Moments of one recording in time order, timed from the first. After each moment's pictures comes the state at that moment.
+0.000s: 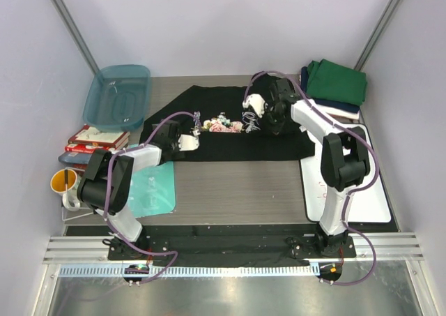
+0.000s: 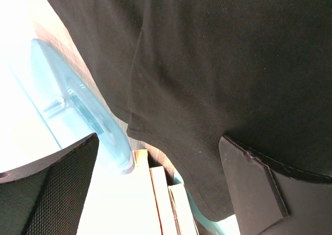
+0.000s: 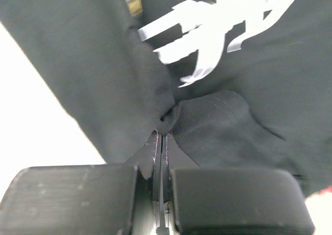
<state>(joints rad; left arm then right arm) -0.30 1.70 0.83 0.05 -0.29 1.23 0.31 1.94 1.56 -0.72 -0.28 -0.75</state>
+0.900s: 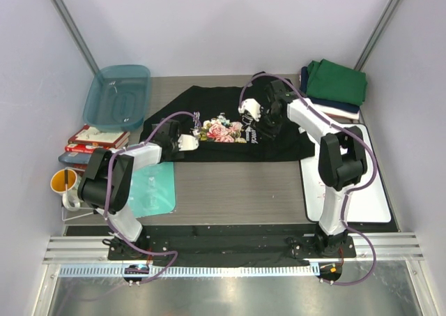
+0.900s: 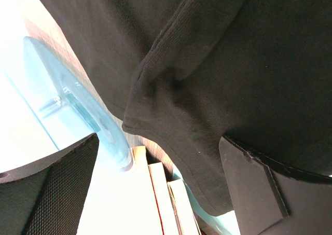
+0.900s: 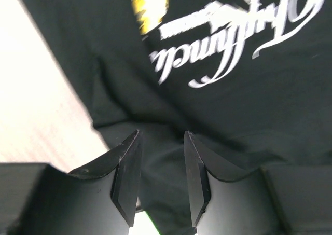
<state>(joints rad) -0.30 1.70 0.85 -0.01 -0.30 1.23 0.34 1.93 1.56 -0.83 -0.29 -0.84</state>
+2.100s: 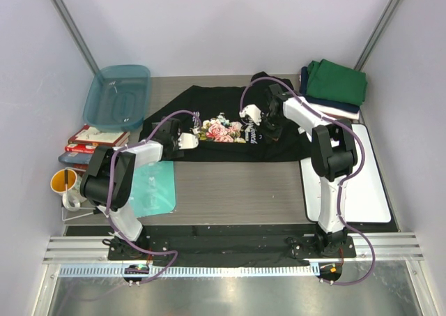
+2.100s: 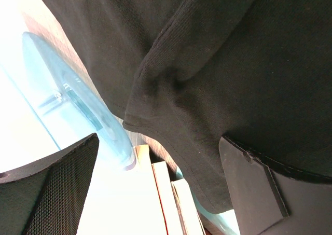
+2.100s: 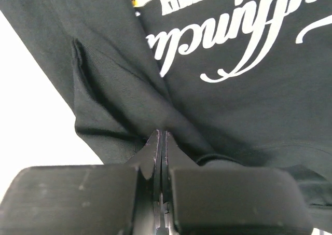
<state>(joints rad) -0.30 1.74 0.89 -0.02 -0.32 1.23 0.32 2.09 1.65 -0.92 -0.29 -0.84</state>
